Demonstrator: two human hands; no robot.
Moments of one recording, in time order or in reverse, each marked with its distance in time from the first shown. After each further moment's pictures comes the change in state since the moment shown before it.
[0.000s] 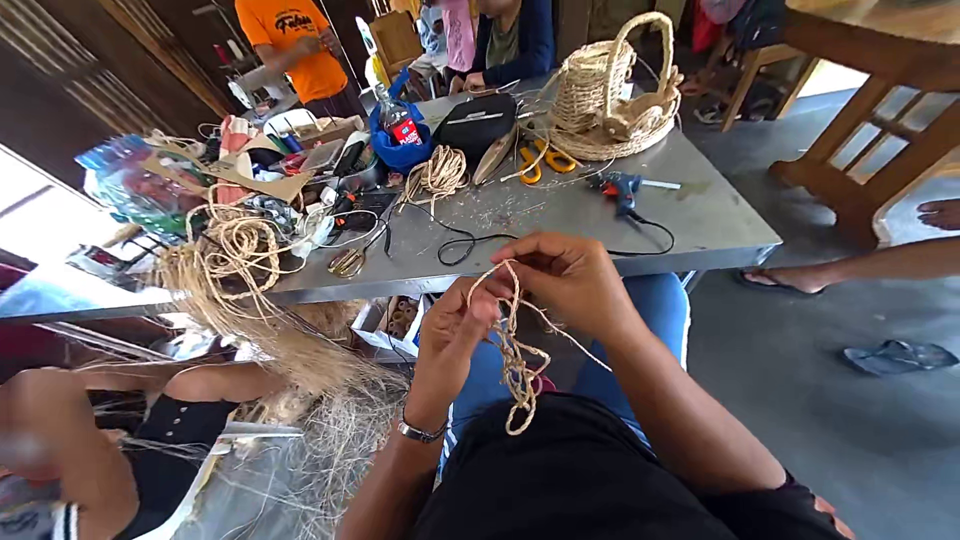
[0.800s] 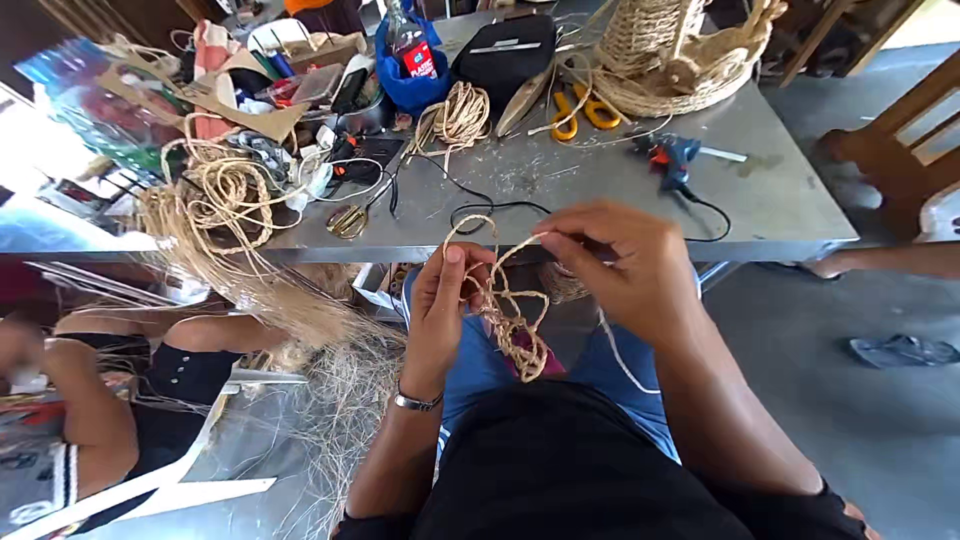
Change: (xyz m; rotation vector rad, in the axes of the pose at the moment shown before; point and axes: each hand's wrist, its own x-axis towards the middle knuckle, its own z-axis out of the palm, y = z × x) left_hand 0.012 -0.004 -0.025 0.026 0.217 -0.214; right_hand 0.011 0.004 -0.014 -0.455 -0.028 -0.118
